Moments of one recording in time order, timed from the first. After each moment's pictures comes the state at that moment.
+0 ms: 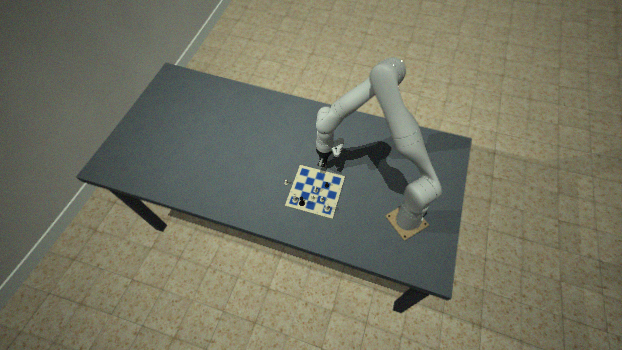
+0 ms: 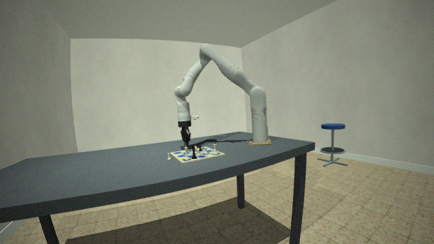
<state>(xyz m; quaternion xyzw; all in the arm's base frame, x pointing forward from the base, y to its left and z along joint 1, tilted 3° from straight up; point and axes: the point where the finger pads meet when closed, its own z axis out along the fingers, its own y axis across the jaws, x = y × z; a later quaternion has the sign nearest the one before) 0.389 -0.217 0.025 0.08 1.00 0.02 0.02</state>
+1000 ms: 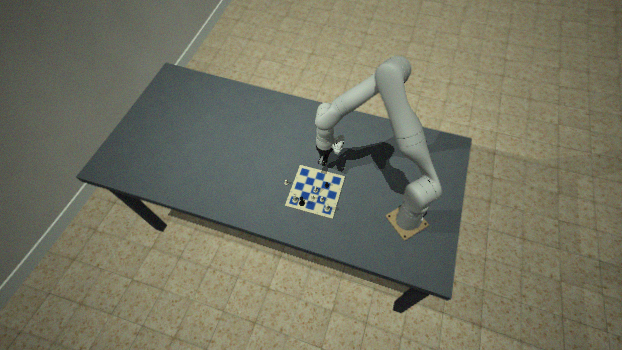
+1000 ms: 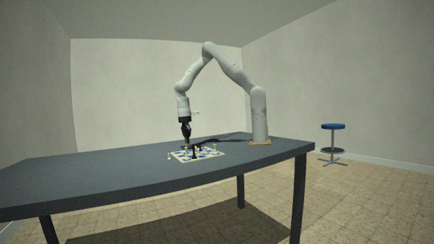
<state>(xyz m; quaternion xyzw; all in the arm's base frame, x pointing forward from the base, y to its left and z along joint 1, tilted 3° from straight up) 0.384 -0.210 0.051 0.08 1.00 0.03 0.01</state>
